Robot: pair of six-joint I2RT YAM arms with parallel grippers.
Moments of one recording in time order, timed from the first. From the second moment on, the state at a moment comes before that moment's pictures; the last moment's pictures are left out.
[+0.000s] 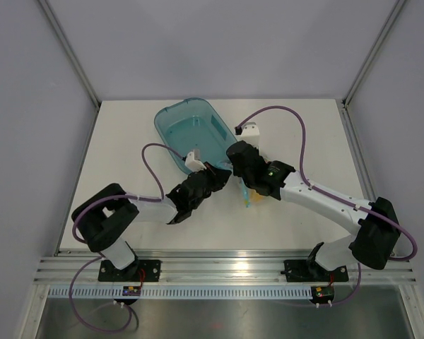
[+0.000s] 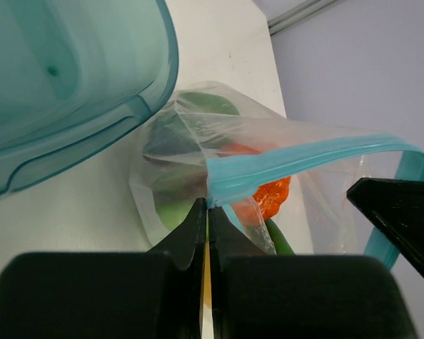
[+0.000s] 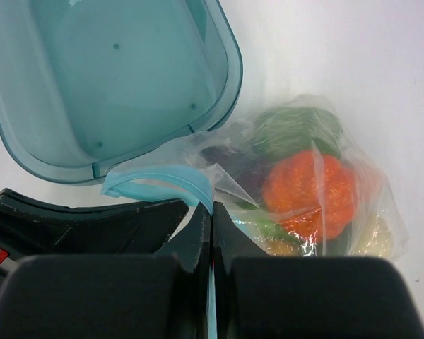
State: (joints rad) left arm -0.88 1.63 0.61 0.82 -0.33 -1.03; right arm 0.89 1.42 1.16 -0.41 0.61 0.48
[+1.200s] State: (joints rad) left arm -0.87 1.33 0.68 0.07 -0.39 -1.21; right arm 0.89 1.49 1.17 -0.40 0.71 0.43
